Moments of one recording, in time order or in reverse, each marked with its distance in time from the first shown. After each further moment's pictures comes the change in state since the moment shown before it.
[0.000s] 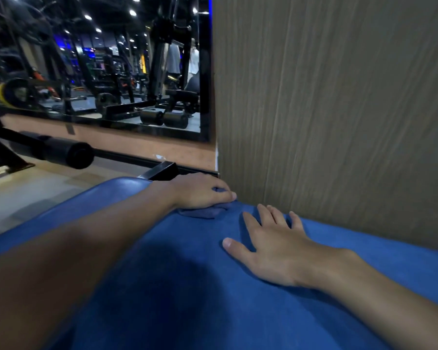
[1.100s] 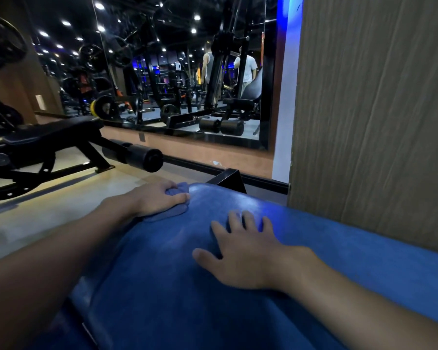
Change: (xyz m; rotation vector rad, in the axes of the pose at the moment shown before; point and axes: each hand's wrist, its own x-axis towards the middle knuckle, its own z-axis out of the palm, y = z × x) left_hand -0.132 -0.188 -0.031 -0.147 0.295 -0.562; right_hand 0.056 -0.150 0.000 -0.018 0.001 -0.334
